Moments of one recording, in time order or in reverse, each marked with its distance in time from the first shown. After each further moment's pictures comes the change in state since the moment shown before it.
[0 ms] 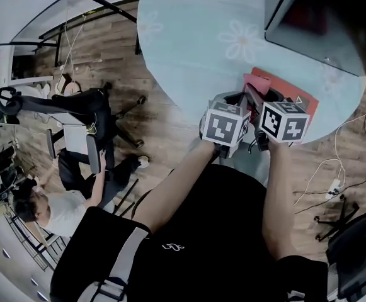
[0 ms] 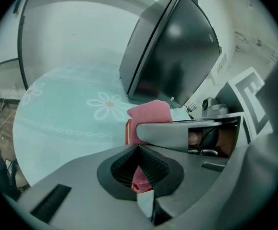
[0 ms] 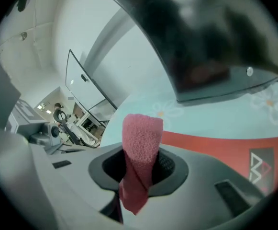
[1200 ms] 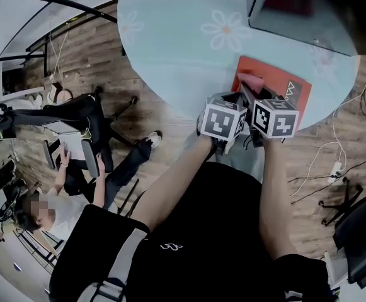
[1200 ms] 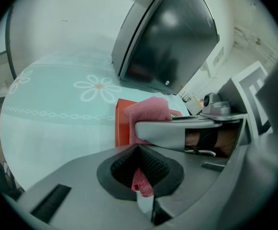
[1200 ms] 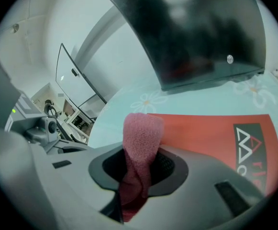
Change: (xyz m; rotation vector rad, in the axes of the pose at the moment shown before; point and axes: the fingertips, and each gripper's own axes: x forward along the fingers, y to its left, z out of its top) left arm 0.026 -0.016 -0.038 0.032 0.124 -0.051; right arm -0.005 -0.031 -0.038 0.030 0.030 -0.107
